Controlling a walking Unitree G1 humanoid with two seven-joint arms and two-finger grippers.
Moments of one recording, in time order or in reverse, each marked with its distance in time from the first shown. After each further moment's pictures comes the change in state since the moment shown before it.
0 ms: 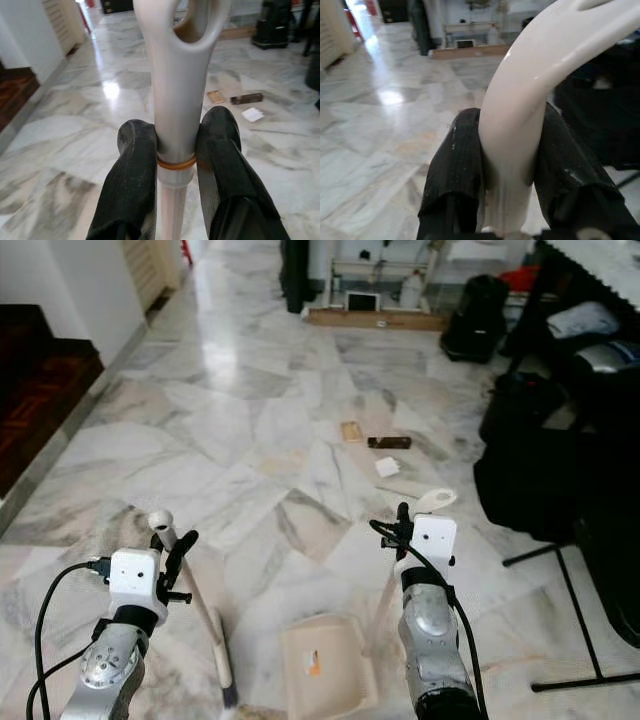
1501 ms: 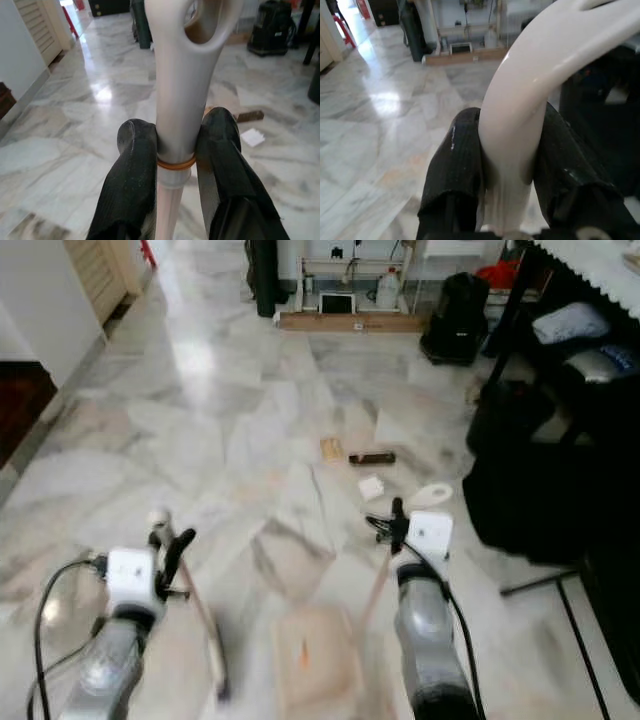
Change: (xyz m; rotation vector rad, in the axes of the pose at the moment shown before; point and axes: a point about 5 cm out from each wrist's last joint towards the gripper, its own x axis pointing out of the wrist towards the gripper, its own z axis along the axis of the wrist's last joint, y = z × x) left arm -0.001 -0.003 -0.001 -0.010 0.001 -0.005; right arm -0.001 0.002 -0.001 0.005 -0.001 0.018
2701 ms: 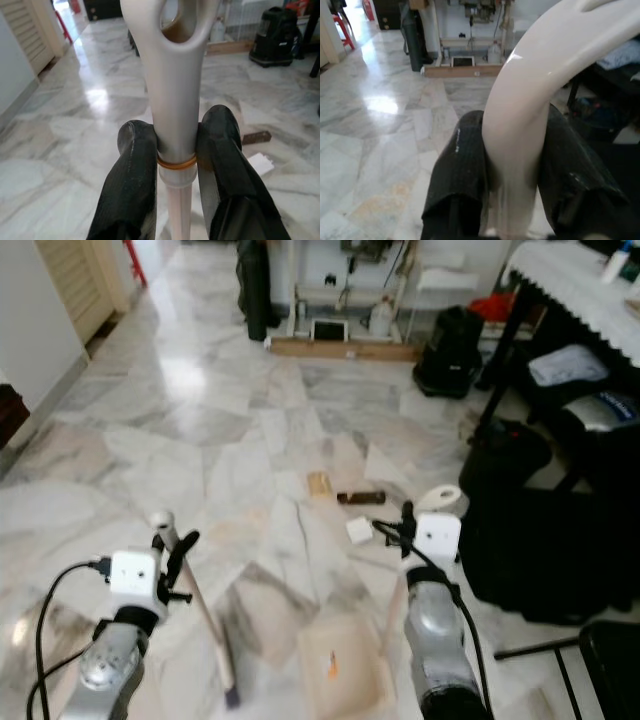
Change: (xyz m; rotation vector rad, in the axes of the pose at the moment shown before) left arm -0.001 0.010 0.000 0.021 0.002 0.013; right arm 0.003 0.010 0.002 -0.032 -0.007 0.036
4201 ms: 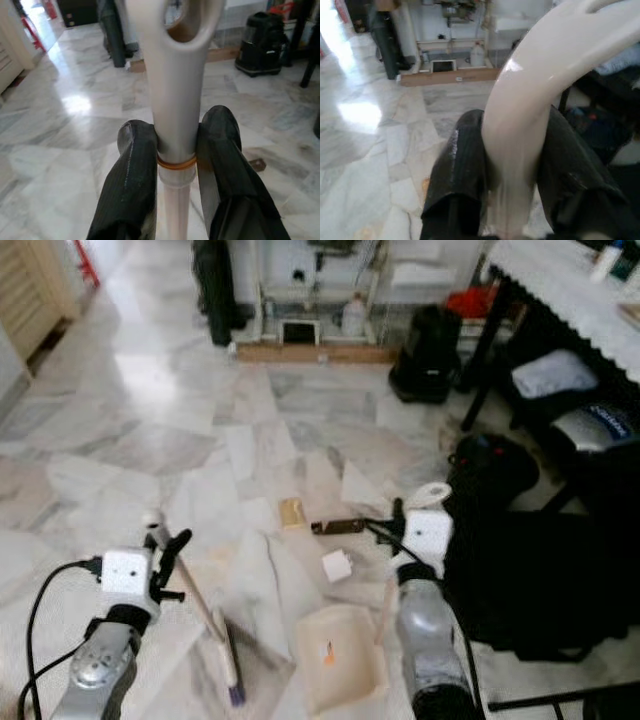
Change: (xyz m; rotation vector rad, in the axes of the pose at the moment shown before) left arm 0.003 -0.001 0.003 0.004 -0.013 -0.013; right arm 0.001 0.000 0.003 0.019 -0.011 -0.012
